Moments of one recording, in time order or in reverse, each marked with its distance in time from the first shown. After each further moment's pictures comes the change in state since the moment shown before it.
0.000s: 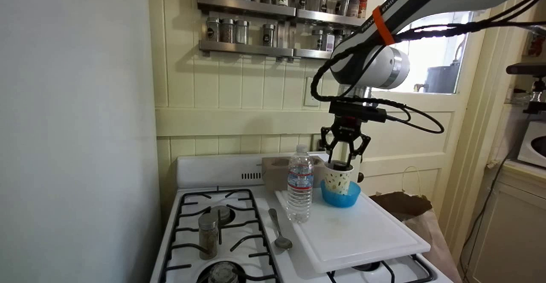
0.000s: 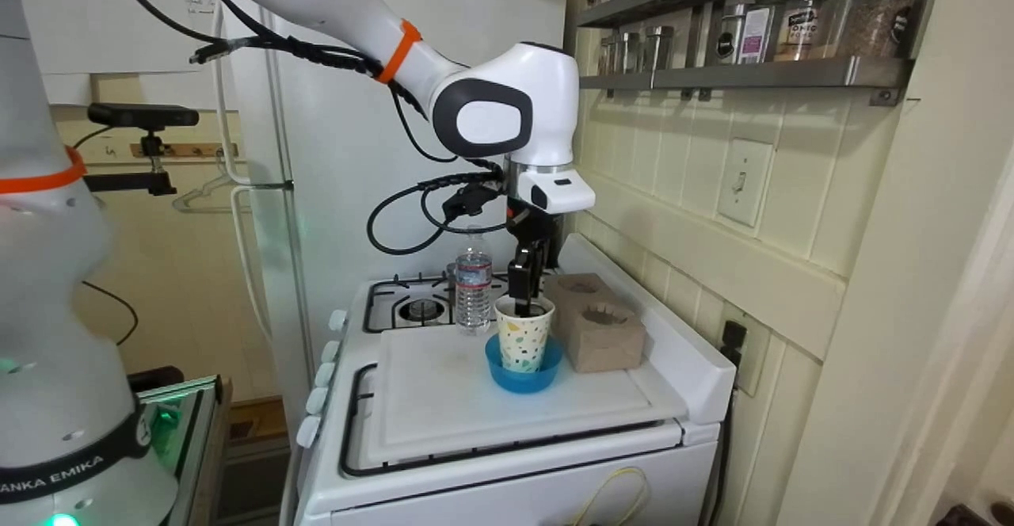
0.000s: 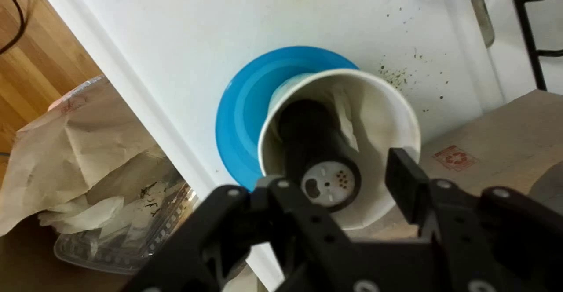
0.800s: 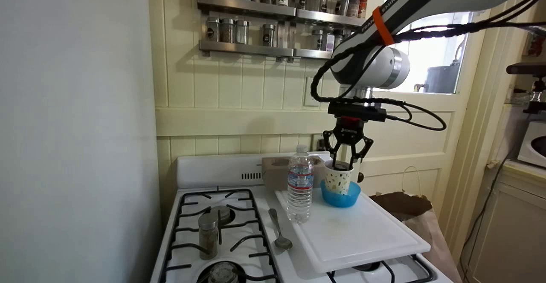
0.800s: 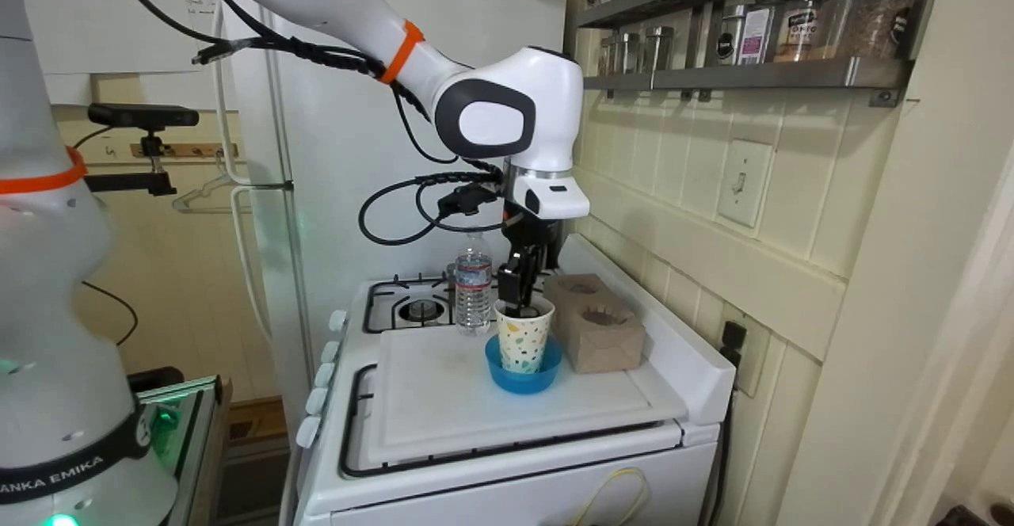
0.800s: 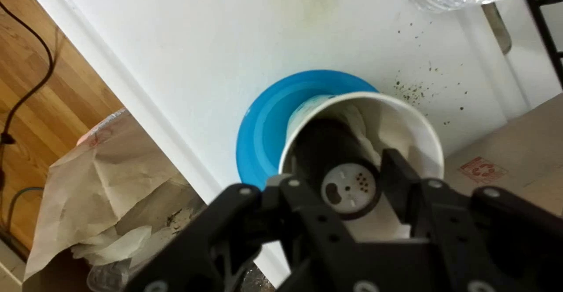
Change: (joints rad) arm -0.001 0.006 -0.007 0.008 0.000 -0.066 0.080
